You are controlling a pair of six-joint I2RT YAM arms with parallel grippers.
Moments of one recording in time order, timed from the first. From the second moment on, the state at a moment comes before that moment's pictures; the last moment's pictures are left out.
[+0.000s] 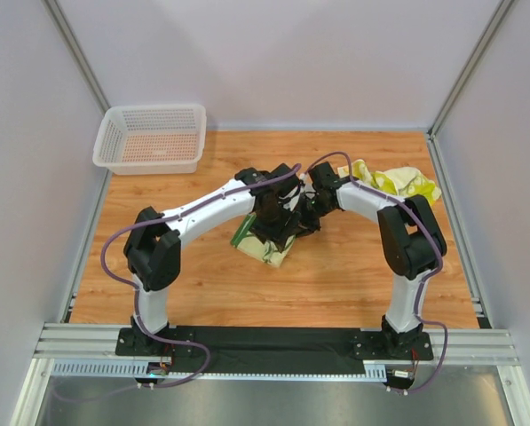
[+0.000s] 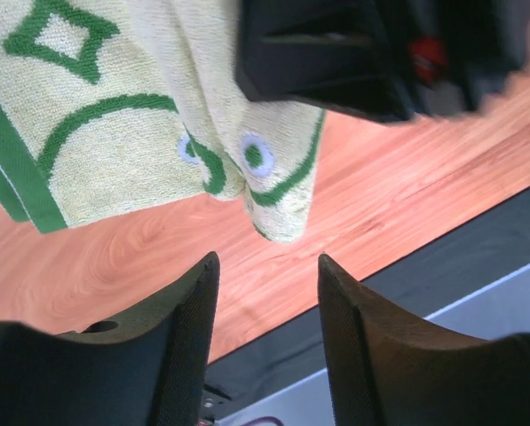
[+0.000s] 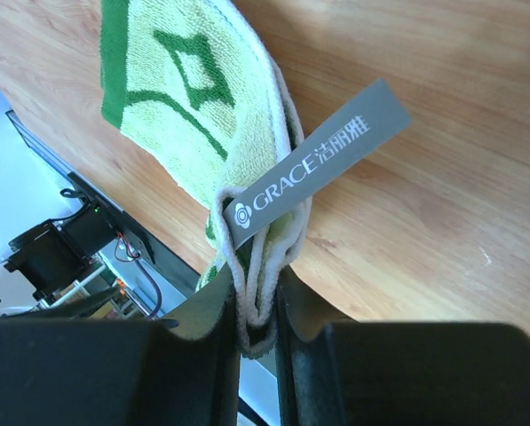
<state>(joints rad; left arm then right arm) -0.81 1.94 1.67 -1.07 0.18 -0.28 0.42 1.91 1.26 -0.55 -0.64 0.54</state>
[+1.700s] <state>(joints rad) -0.76 1.89 1.33 -0.62 0.36 -0.29 0.38 2.00 1.35 -0.73 -0.69 0.57</state>
